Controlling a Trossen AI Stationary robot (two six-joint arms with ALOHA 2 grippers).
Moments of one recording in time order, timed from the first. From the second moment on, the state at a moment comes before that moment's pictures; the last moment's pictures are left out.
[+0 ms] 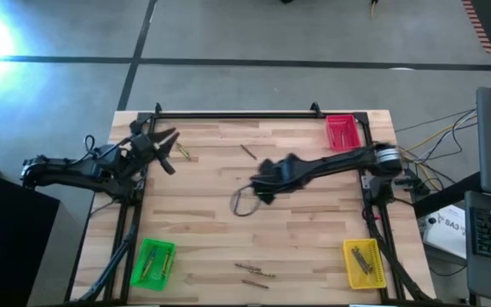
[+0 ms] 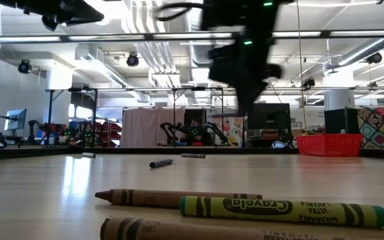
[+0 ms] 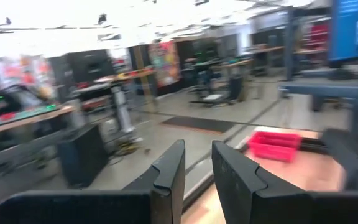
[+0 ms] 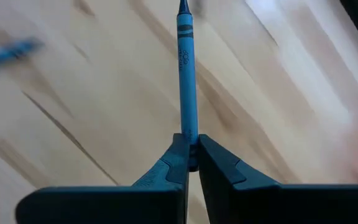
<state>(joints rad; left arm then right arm) -0.07 0.48 0.48 0.13 -0.77 0.24 0.06 1.89 1.47 -1.01 0.45 0.73</state>
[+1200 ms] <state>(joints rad) -0.06 0.71 0.48 0.36 -0.75 0.31 -0.67 1.32 0.81 -0.82 0.52 0.71</state>
